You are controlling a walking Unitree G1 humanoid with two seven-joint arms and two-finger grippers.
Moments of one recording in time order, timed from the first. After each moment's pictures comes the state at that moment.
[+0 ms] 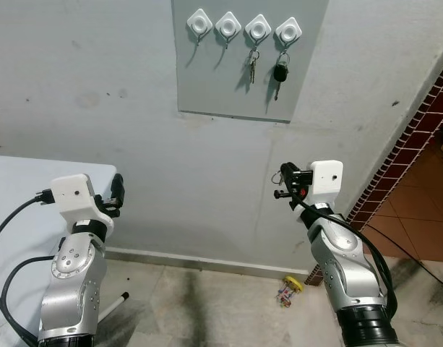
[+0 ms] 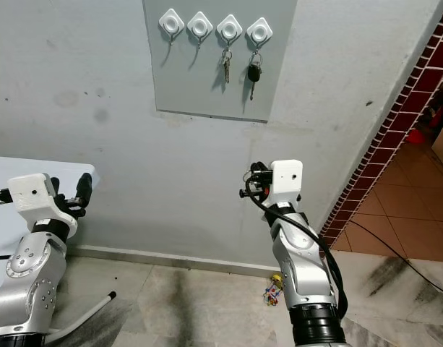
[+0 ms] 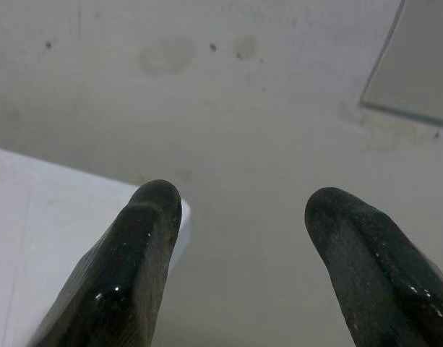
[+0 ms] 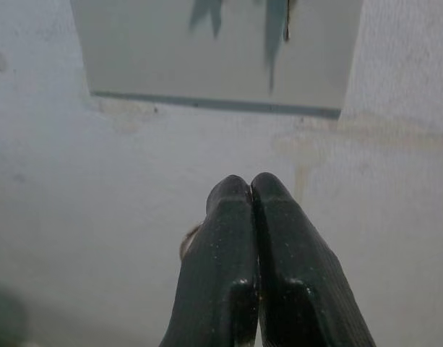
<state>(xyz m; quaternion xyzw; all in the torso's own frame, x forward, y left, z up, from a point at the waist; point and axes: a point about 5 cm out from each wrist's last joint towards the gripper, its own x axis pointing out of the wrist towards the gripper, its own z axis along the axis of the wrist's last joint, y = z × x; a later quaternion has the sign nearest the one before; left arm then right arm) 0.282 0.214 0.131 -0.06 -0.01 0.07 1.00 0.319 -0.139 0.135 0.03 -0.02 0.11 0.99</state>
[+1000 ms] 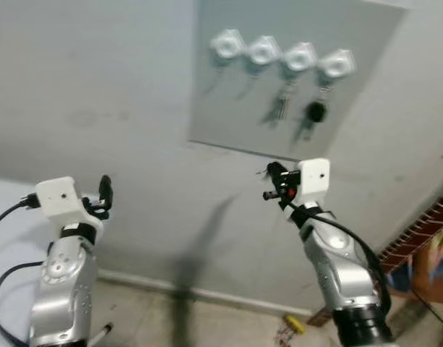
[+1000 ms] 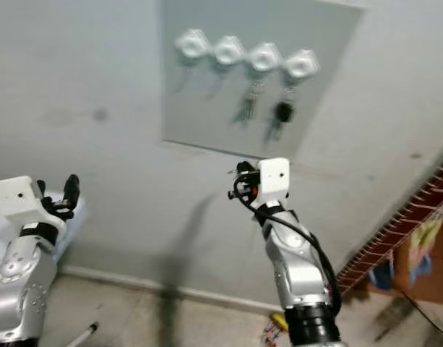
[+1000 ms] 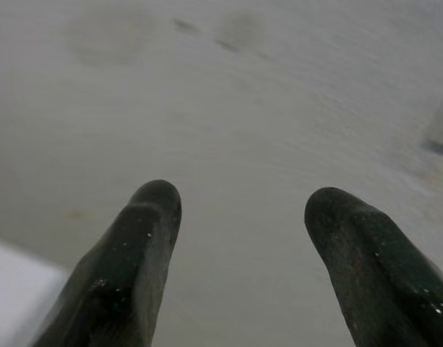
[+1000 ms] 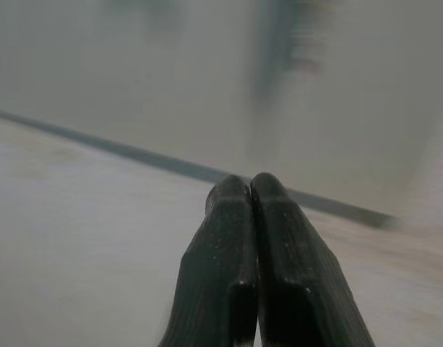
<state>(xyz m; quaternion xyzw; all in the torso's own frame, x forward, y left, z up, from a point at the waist) 0.281 0.200 0.126 -0.07 0.00 0.07 1.00 0.318 -0.148 0.133 0.02 -0.01 0.12 0.99</state>
